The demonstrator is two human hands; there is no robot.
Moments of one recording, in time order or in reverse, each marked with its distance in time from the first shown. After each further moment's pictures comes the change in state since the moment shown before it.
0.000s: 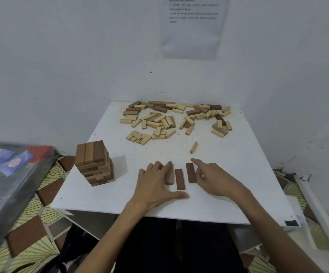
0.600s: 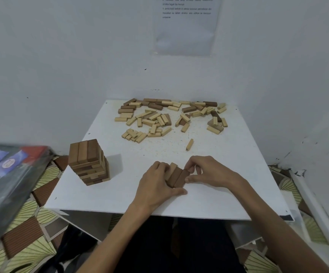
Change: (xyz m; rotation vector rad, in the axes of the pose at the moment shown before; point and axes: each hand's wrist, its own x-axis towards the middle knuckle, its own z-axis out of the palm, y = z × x) left_hand 0.000 0.018 0.008 -0.273 0.116 -0.061; right_hand 0.013 0.018 -0.009 0.159 -0.043 -0.117
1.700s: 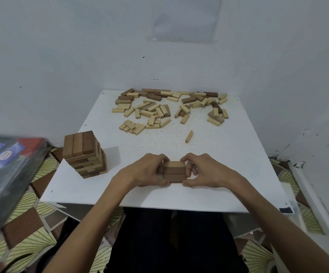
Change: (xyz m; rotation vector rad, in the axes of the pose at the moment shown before) left_hand 0.032 -0.014 -0.040 0.103 -0.447 0.192; right_hand -0.007 -0.010 0.016 -0.009 -0.061 0.001
